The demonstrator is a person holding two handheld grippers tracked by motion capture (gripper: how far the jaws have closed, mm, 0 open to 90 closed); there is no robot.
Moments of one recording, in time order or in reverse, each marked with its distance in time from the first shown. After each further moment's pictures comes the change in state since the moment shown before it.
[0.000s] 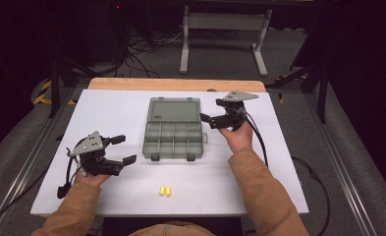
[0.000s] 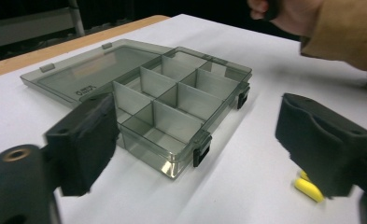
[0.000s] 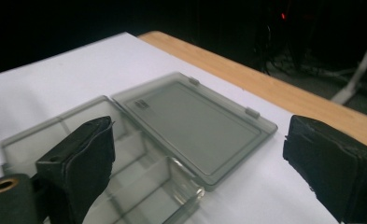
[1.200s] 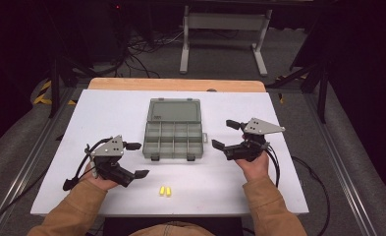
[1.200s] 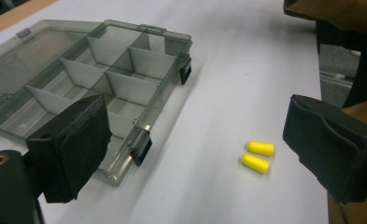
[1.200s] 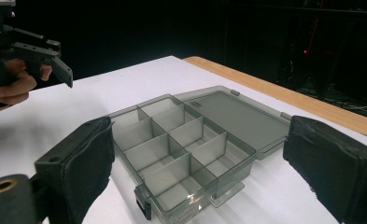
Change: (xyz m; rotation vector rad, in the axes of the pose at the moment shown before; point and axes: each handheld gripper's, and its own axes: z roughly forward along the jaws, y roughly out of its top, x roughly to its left) left arm -0.033 0.029 0.024 0.221 -0.184 0.140; right arm 0.046 -0.042 -0.079 -0.144 0.095 -0.036
